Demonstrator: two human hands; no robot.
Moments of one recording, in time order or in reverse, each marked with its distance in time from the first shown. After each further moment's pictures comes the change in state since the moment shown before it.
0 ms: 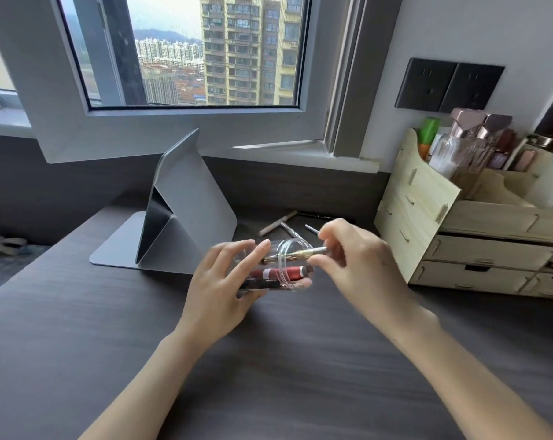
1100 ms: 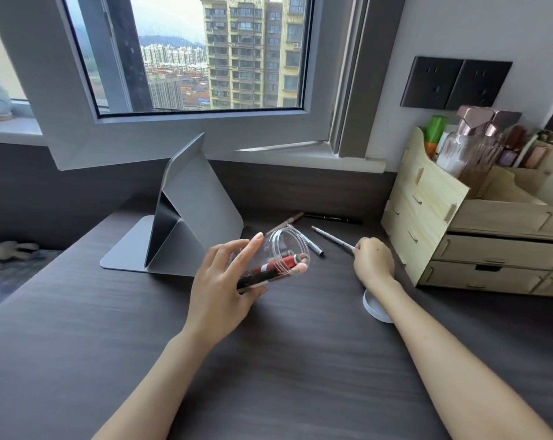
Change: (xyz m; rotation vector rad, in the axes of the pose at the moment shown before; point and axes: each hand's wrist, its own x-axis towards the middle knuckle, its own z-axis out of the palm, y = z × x) left_hand 0.000 -0.005 -0.001 -0.025 -0.023 -0.161; right_hand 0.016 0.139 0.096 -0.329 -0.188 0.657
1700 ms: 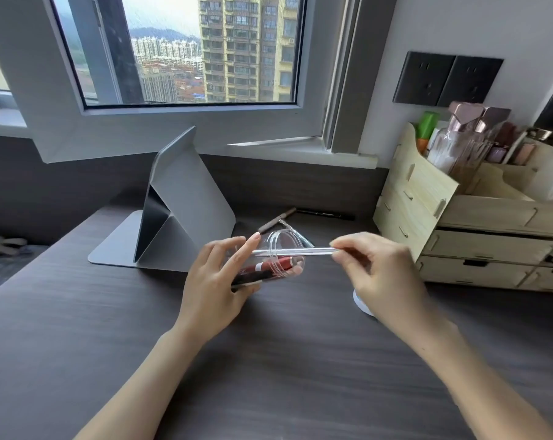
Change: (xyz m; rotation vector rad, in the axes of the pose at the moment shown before) left_hand -0.002 0.001 0.004 0.037 -0.007 0.065; right_hand -0.111 -0.034 -0.121 0.515 0.147 -0.586
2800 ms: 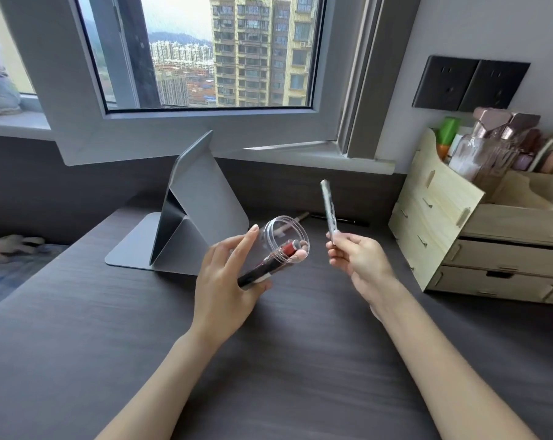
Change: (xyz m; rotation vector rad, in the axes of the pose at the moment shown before) left_hand 0.007 0.005 -0.006 -0.141 0.112 -0.170; right_hand 0.043 0.047 0.073 0.849 0.010 0.831
